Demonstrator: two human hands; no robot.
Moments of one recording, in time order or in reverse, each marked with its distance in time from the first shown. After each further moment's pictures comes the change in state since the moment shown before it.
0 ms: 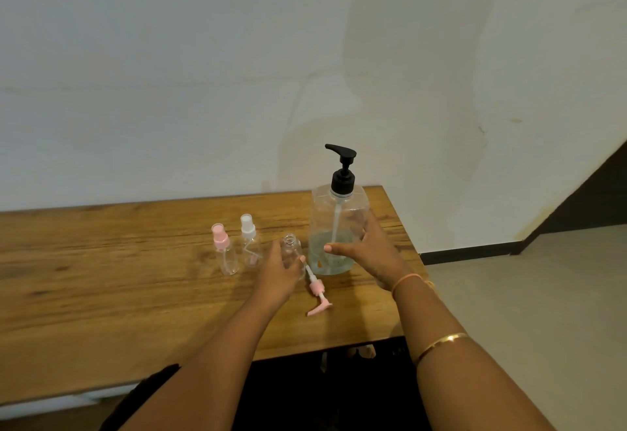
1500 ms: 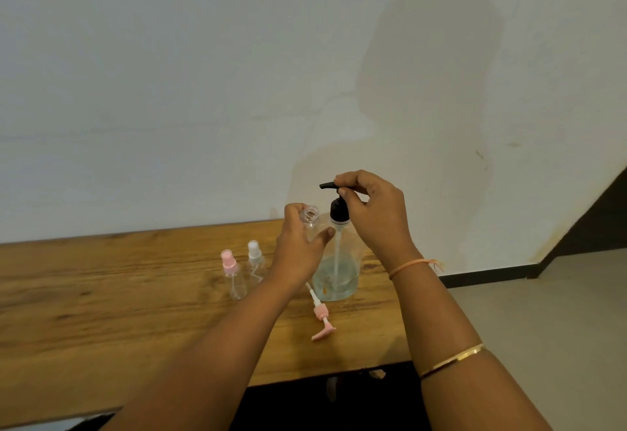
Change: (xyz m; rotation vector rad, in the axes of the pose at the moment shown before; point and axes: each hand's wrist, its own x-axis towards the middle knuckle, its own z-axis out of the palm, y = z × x) left_hand -0.005 0.093 -0.004 0.042 0.111 0.327; right_hand -0.010 -0.114 -0.010 -0.175 0.347 -0.494
